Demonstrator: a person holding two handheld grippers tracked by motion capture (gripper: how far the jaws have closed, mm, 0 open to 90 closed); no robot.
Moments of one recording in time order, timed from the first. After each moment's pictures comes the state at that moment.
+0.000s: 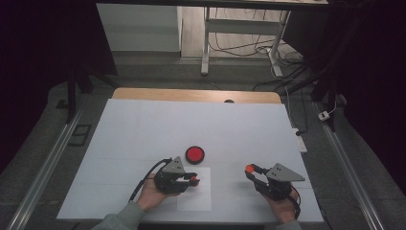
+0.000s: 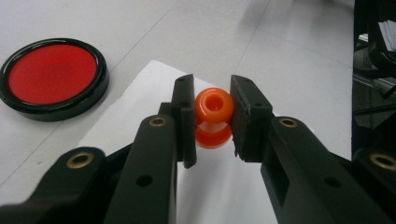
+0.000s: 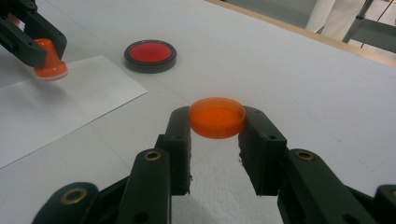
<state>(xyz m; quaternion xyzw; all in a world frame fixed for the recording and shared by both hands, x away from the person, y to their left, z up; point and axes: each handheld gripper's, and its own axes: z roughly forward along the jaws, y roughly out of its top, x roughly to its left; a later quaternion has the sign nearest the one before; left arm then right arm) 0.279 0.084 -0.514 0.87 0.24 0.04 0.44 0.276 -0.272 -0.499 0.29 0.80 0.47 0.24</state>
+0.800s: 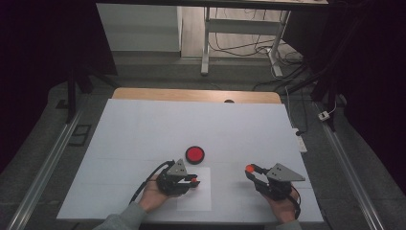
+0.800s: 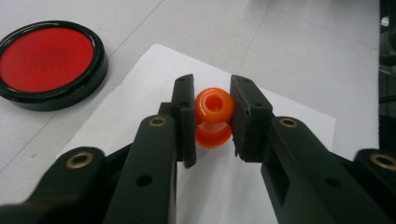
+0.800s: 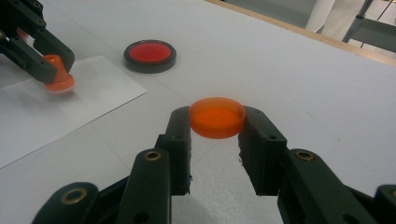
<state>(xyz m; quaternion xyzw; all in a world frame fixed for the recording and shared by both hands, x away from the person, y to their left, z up) 0.279 0.077 -0.525 0.88 0.24 0.06 0.41 0.277 -0.273 -0.499 0.29 0.80 0.47 0.24</state>
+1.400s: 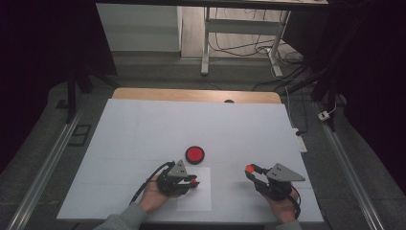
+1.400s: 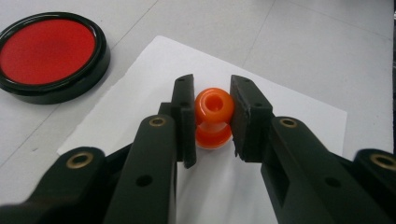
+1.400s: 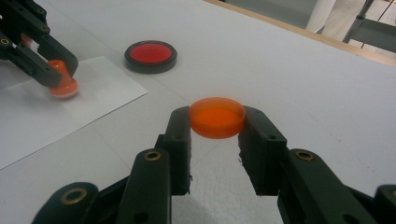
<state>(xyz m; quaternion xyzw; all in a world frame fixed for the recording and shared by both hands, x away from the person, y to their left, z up) 0.279 0.077 -0.528 0.88 0.24 0.06 0.41 0.276 -0.272 -0.498 0.29 0.80 0.47 0.24</state>
